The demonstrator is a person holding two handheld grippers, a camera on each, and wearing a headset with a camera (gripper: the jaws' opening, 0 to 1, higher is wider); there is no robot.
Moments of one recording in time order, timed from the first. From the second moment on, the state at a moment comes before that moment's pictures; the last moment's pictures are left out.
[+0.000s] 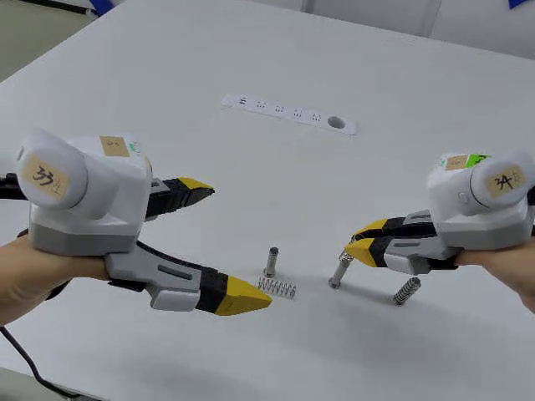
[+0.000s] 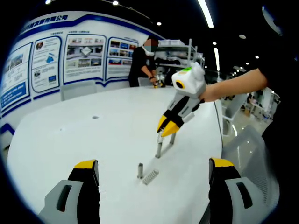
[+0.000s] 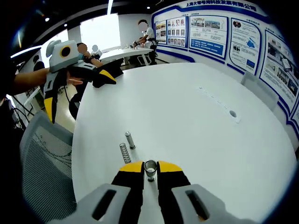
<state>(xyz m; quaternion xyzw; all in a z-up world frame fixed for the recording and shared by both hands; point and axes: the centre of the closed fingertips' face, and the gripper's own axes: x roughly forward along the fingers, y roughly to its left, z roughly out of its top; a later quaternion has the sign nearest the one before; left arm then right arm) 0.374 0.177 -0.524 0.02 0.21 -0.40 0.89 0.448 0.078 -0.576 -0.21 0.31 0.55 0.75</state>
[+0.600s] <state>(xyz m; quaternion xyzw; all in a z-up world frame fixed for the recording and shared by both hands) 0.370 0.172 -0.529 0.02 0.22 -0.40 0.89 0.442 0.076 -0.577 -0.23 0.32 0.55 0.74</state>
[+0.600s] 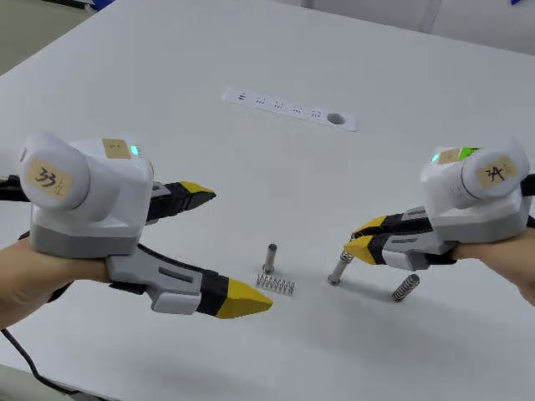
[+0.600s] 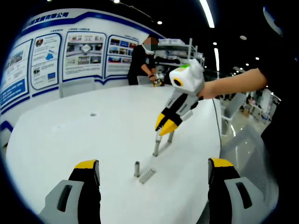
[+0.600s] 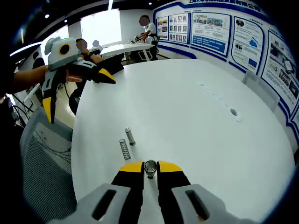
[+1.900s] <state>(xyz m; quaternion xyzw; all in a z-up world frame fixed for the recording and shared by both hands) 0.359 0.176 -0.540 0.01 0.24 -0.40 0.88 0.443 0.075 -0.635 -0.28 0.36 0.53 0.71</state>
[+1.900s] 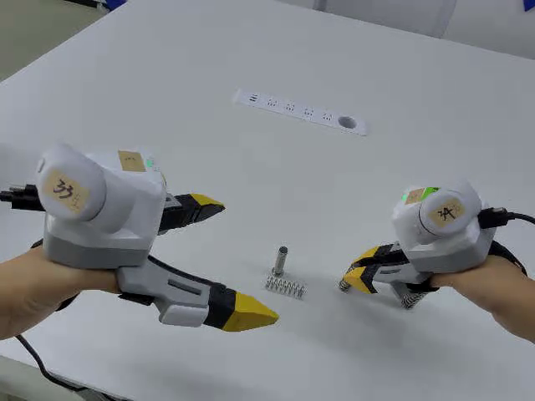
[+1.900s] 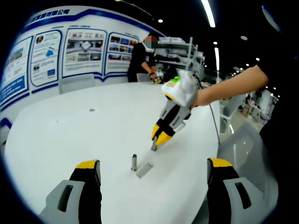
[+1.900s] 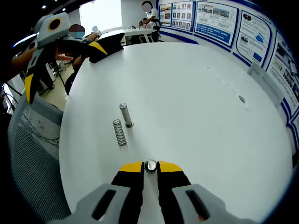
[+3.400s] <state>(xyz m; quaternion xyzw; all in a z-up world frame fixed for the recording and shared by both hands) 0.366 0.190 -0.530 0.02 0.22 -0.39 0.89 0.398 0.136 -0.611 -0.30 0.30 0.60 0.68</state>
